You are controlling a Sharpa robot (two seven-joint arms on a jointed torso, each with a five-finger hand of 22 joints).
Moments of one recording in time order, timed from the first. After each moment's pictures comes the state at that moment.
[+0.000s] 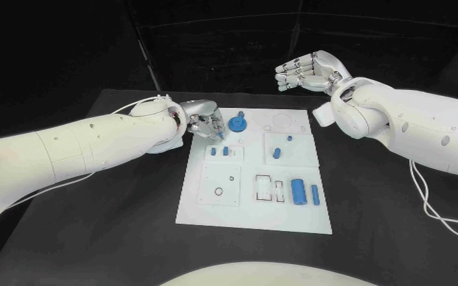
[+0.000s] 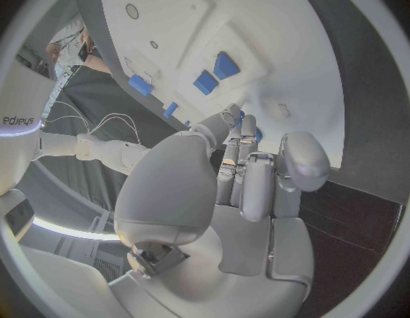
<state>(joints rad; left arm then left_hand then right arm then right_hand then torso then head) 1.24 -0.69 -0.12 1.26 -1.30 -0.13 0.04 1.35 -0.05 0.41 -0.12 0.07 1.08 0.13 0.15 0.08 1.10 0.06 0.34 0.10 1.47 -0.01 1.41 1.22 0.12 1.41 0.08 1.19 1.04 1.30 -0.68 -0.05 1.24 -0.52 -0.28 0.32 1.40 -0.03 0.12 0.09 0.27 0.93 0.24 0.07 0.07 1.09 0.17 0.10 0.06 1.08 0.13 0.06 0.15 0.18 1.06 0.22 0.11 0.07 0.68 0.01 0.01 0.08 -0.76</state>
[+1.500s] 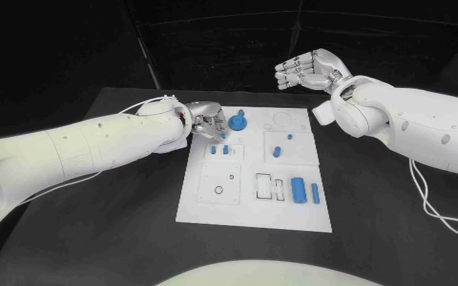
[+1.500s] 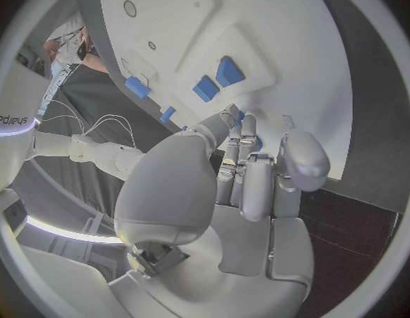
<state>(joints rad) 1.24 -0.66 -0.12 1.25 -1.30 -0.10 -0.01 1.35 -0.05 0.41 -0.12 0.07 1.08 0.13 0.15 0.08 1.10 0.06 0.34 0.10 1.47 -0.01 1.41 1.22 0.12 1.41 0.08 1.19 1.04 1.30 -0.67 -0.05 1.24 -0.52 -0.28 0.32 1.40 -0.03 0.12 0.09 0.27 0.93 0.24 0.07 0.07 1.09 0.17 0.10 0.06 1.08 0.13 0.06 0.15 0.18 1.06 0.22 0.11 0.07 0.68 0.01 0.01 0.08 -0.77</state>
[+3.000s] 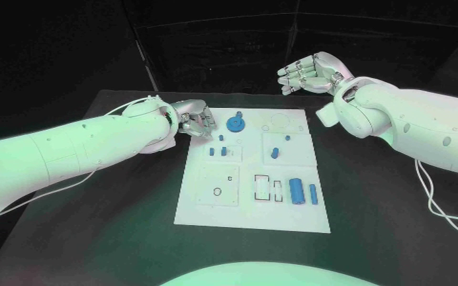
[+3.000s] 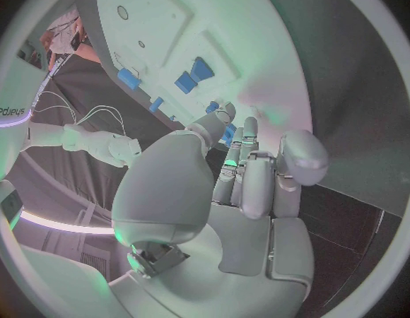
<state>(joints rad) 1.24 -0.71 -0.12 1.23 -1.23 -0.13 0.00 1.29 -0.11 0.41 -0.10 0.07 0.96 0.17 0.09 0.07 1.09 0.09 0.31 0.09 1.47 -0.01 1.39 1.18 0.12 1.40 0.09 1.17 1.02 1.30 -0.70 -0.05 1.24 -0.60 -0.26 0.29 1.44 -0.04 0.14 0.06 0.27 0.96 0.21 0.09 0.07 1.10 0.14 0.14 0.06 1.20 0.09 0.15 0.15 0.18 1.16 0.19 0.16 0.10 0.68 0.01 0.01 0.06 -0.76</state>
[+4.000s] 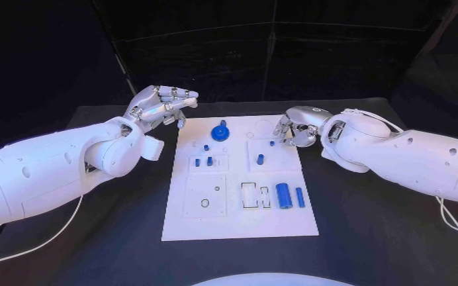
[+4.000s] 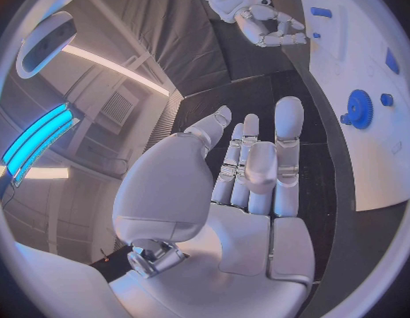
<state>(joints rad) 1.25 -0.86 -0.12 1.43 -0.08 -0.16 0.51 1.26 -0.08 0.36 -0.05 0.07 1.03 0.17 0.12 0.07 1.11 0.09 0.36 0.12 1.37 0.01 1.27 0.95 0.16 1.23 0.11 0.88 0.69 1.20 -0.85 -0.05 1.46 -1.52 -0.22 -0.09 1.41 -0.13 0.33 -0.01 0.24 1.01 0.17 0.07 0.06 1.15 0.09 0.13 0.07 1.47 -0.01 0.89 0.76 0.14 1.35 0.09 1.00 0.80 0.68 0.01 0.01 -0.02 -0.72</state>
